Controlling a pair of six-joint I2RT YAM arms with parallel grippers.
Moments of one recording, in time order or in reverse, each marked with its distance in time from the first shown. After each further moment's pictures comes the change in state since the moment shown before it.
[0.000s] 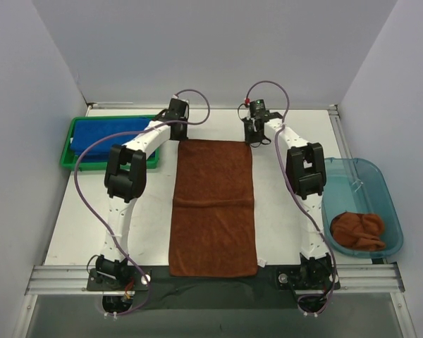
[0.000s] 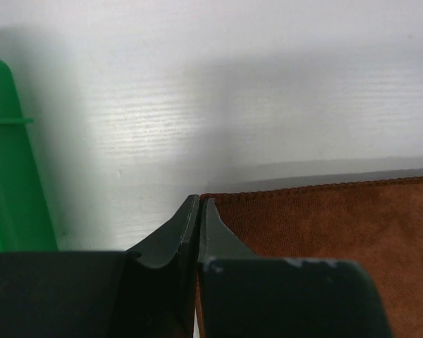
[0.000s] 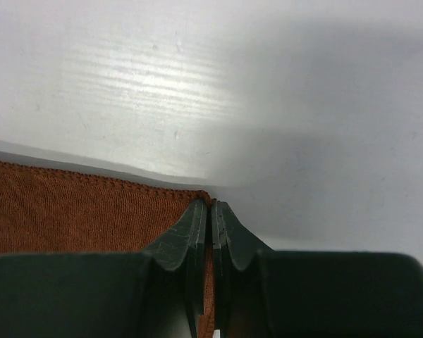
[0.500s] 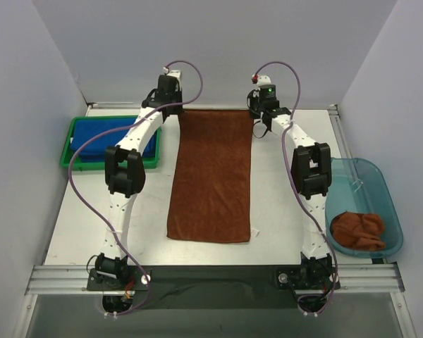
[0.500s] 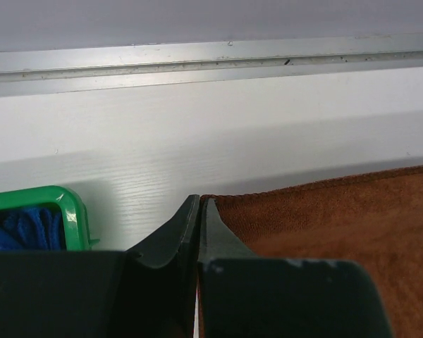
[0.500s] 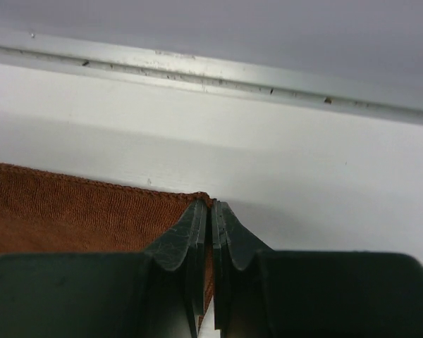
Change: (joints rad) left arm 0.063 0.106 0.406 -0.004 0.066 0.018; right arm -0.050 -0.036 0.021 0.386 0.020 -0.089
